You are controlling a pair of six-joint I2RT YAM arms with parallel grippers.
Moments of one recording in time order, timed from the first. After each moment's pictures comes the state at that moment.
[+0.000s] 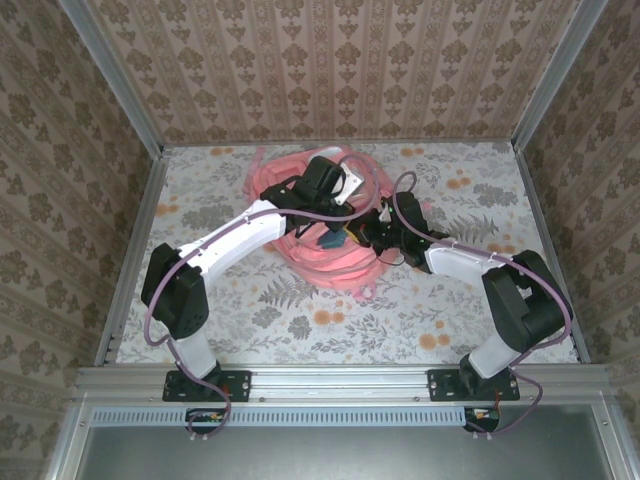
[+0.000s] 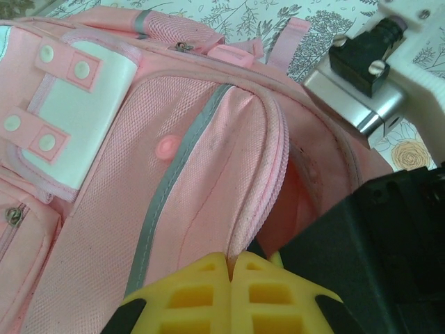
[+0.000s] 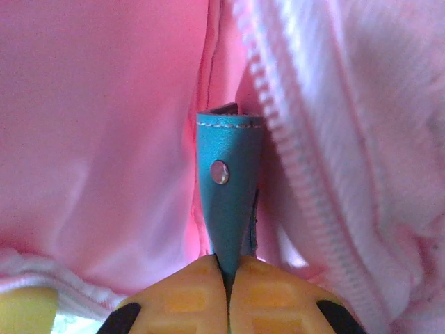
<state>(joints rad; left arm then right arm) -0.79 1.75 1.53 -0.57 0.03 0.06 0.44 1.59 0.83 0.26 -0.42 1.28</state>
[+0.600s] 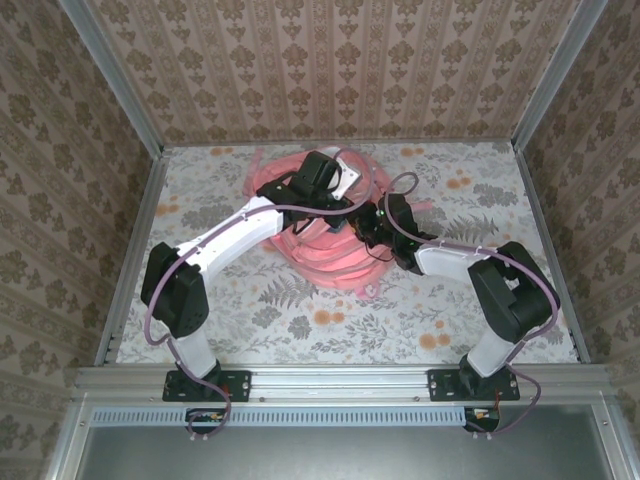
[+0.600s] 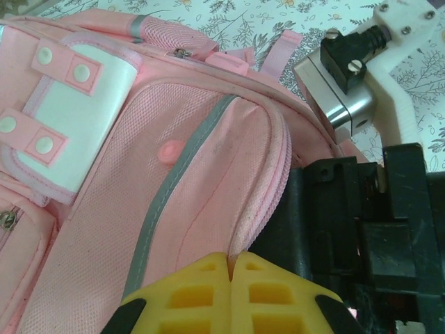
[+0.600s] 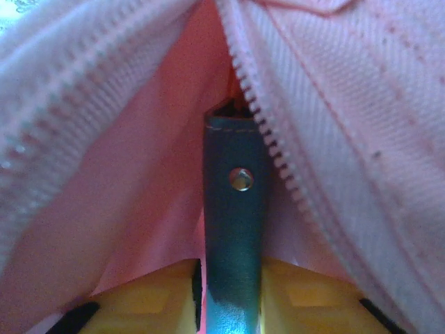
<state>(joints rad) -0.76 1.76 1.55 -0.57 0.09 0.01 0.48 1.67 0.84 0.41 -0.18 1.34</state>
